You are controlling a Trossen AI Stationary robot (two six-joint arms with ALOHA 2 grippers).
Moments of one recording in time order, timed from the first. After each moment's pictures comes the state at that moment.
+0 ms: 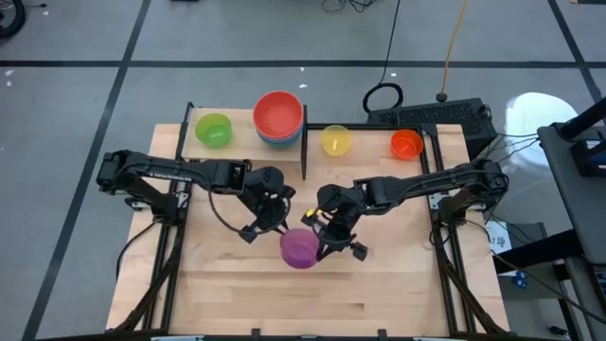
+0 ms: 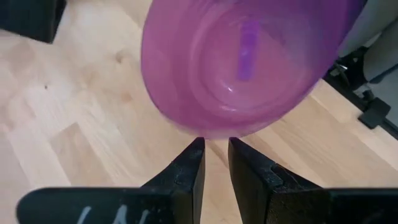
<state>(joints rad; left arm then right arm) -0.04 1.50 1.25 -0.64 0.47 0.51 0.11 1.64 1.35 -0.42 -0.68 -0.61</state>
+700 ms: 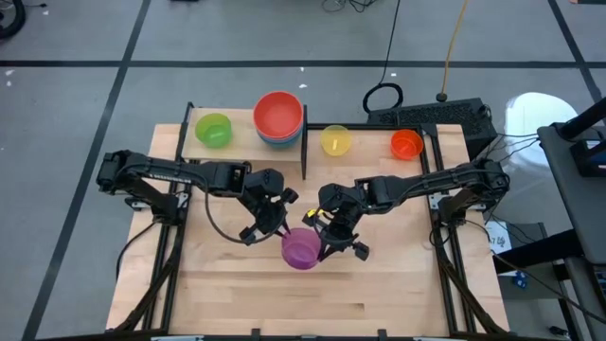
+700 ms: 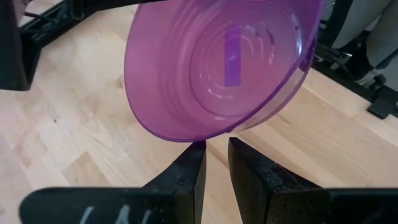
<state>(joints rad) -0.05 1.50 1.25 -0.59 0.47 0.62 0.11 1.63 1.35 -0.43 -0.69 -0.62</state>
